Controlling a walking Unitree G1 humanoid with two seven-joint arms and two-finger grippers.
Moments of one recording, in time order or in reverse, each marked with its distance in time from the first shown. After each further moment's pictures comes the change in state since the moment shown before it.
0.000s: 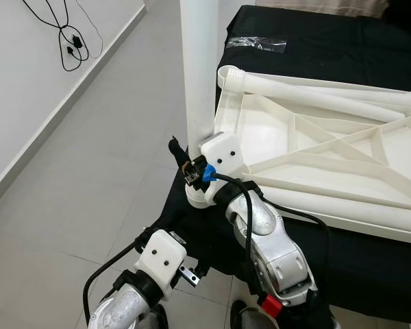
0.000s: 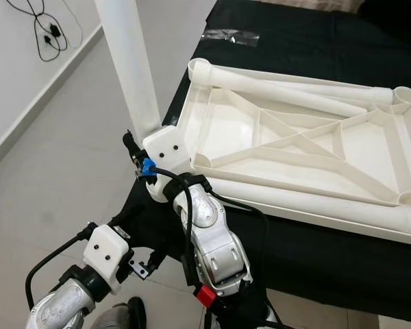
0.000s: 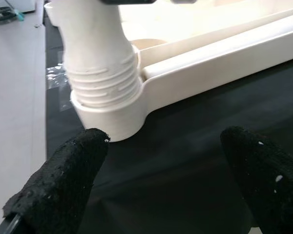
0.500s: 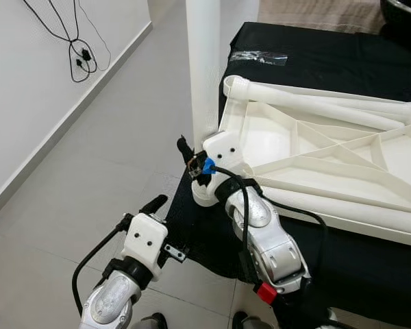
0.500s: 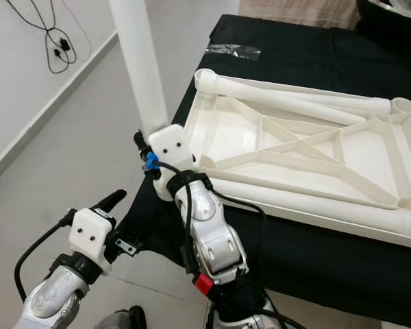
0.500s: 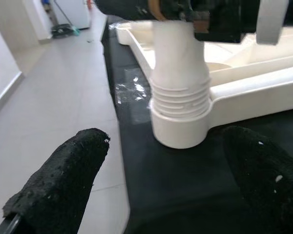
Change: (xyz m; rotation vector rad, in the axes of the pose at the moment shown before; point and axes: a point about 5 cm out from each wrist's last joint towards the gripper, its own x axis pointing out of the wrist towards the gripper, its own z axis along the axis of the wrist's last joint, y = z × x) left arm 0.005 0.026 0.005 -0.026 -0.045 0.162; right arm 0.012 -0.017 -0.013 -0.027 0.047 -0.083
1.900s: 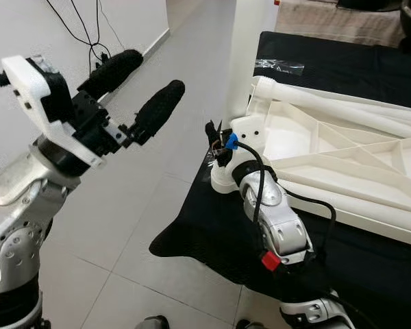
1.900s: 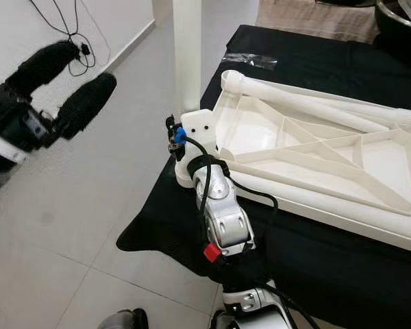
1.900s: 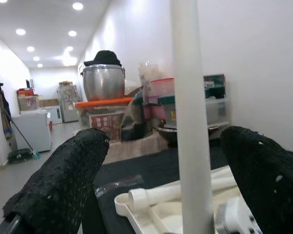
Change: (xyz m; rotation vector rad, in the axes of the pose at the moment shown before) left arm 0.052 0.077 0.182 -0.091 -0.516 -0.305; right arm 0.013 -0.036 -0.003 0.086 0.008 -0.171
